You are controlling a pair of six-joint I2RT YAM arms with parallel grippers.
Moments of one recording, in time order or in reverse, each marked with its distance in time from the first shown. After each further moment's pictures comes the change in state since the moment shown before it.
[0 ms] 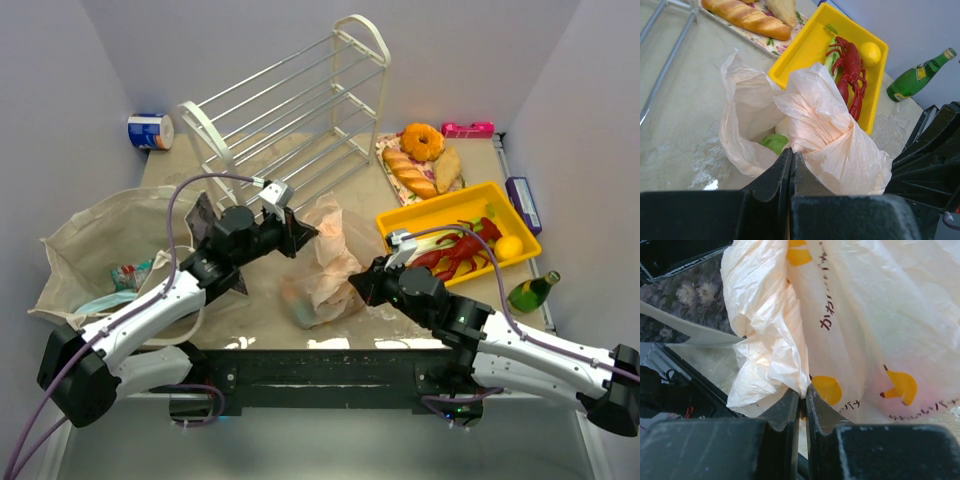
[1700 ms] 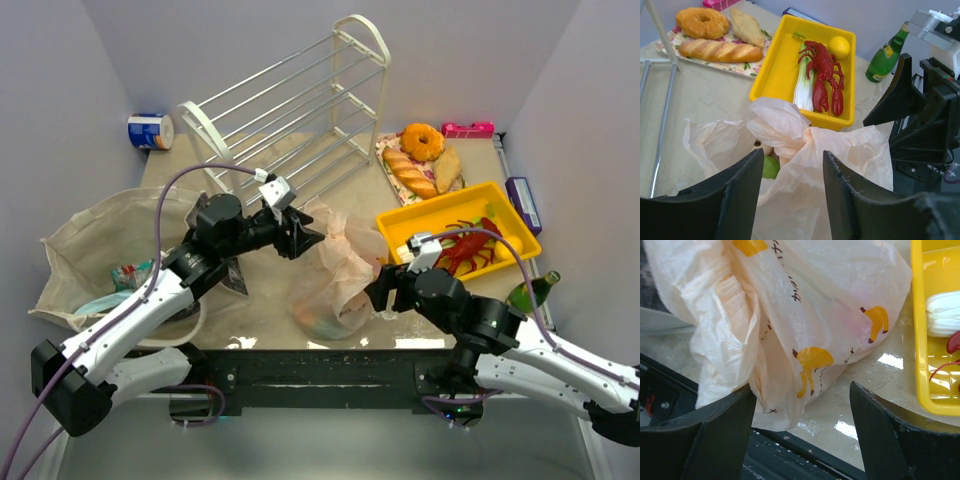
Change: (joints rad) left arm 0.014 -0.058 0.147 -0.172 0.196 0.222; right arm 0.000 -0.144 0.114 -0.439 0.101 0.004
